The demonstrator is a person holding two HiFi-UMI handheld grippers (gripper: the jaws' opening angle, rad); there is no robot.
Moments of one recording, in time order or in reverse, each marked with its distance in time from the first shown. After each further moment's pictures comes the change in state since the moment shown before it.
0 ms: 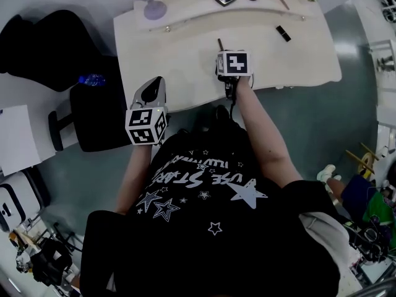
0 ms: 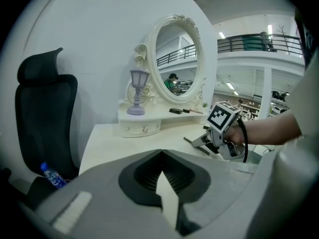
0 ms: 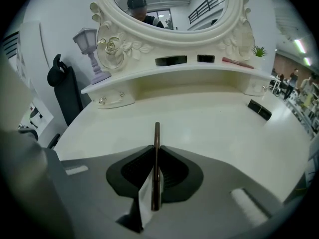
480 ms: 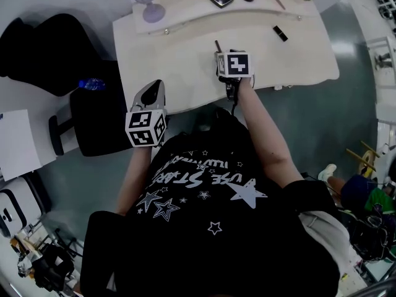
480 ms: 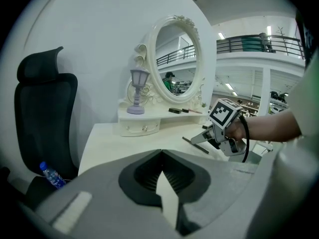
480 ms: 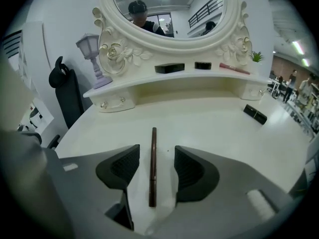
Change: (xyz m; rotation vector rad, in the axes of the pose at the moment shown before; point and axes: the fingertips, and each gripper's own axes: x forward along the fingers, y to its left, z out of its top) left arm -0.003 0.002 -0.005 0.001 -0.005 -0.014; right arm -0.010 -0.002 0.005 -0.002 -0.038 -0.003
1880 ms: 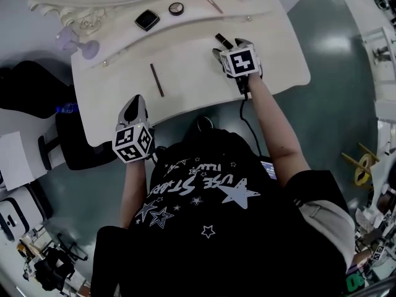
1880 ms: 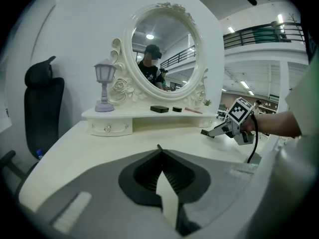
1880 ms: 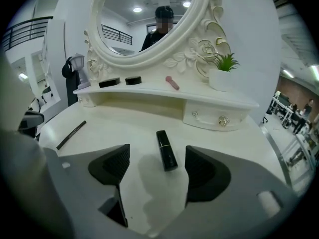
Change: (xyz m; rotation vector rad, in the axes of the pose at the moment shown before) left arm 0.097 -0.134 0.016 -0.056 -0.007 0.175; right arm -0.013 -0.250 0.047 -0.237 -0.076 0.049
